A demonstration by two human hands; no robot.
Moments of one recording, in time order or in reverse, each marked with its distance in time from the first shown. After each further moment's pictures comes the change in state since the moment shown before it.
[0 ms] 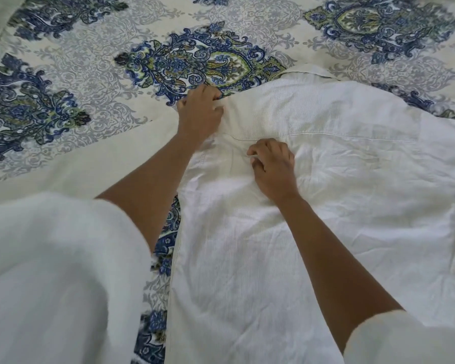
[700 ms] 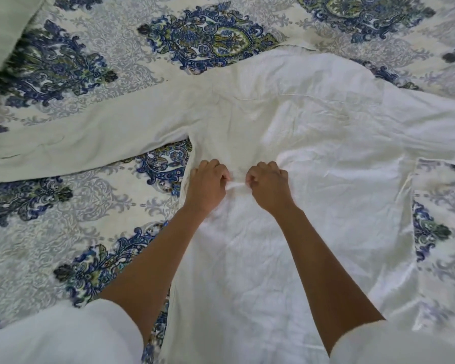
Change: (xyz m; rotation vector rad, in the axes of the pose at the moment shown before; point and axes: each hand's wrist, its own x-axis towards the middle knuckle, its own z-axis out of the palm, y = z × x) left_hand -0.250 -0.012 0.024 0.206 -0.095 0.130; right_hand -0.138 -0.038 -0.058 -0.147 -0.410 0.064
